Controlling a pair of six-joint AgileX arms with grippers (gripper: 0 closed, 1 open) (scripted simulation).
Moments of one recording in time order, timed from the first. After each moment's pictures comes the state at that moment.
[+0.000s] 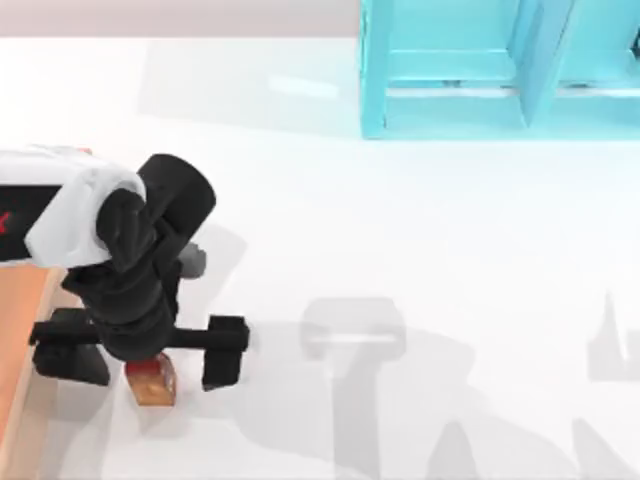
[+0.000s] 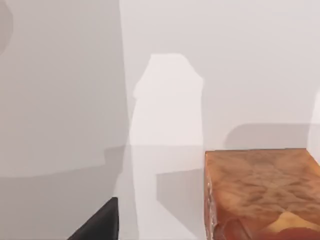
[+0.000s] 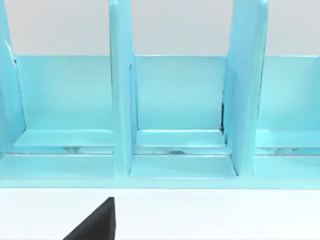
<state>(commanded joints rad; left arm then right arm) -0.48 1.73 0.93 -0.78 -0.02 -0.41 0.00 0.00 0.00 0.00 0.00 0.00</state>
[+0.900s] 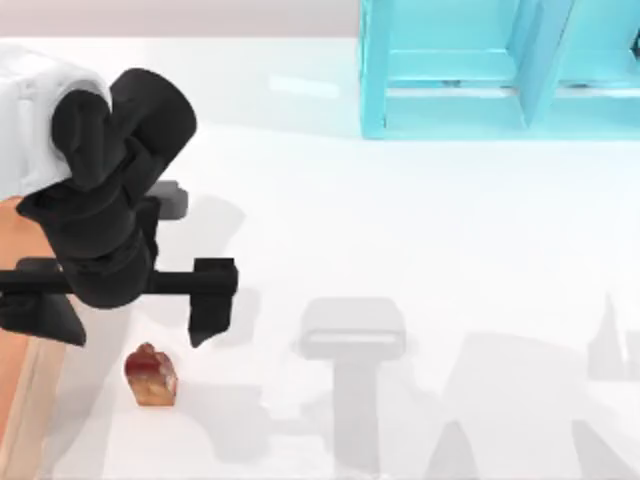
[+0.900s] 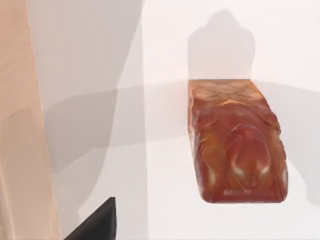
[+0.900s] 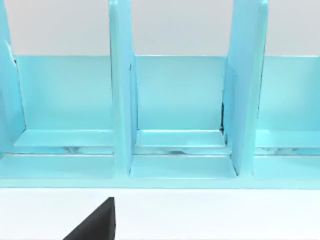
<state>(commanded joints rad) -0.46 1.60 1.13 -1.10 0.00 -0.44 0.00 0.00 0.00 0.00 0.00 0.00</state>
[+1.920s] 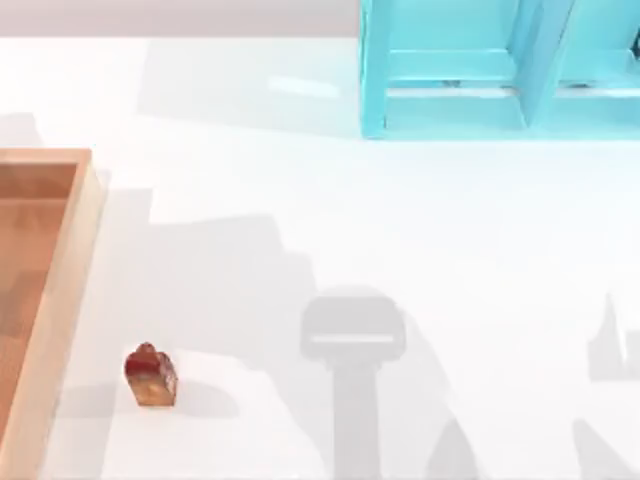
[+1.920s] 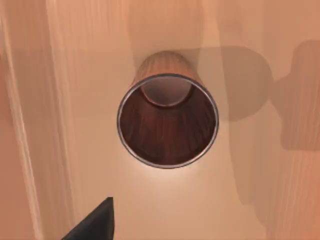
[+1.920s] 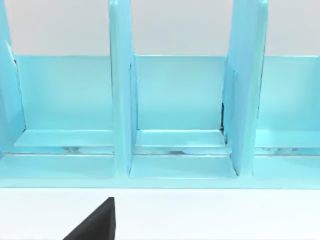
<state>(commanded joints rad) 0.22 1.92 1.72 -1.36 -0.01 0.26 0.00 0.00 0.00 0.00 0.00 0.00</state>
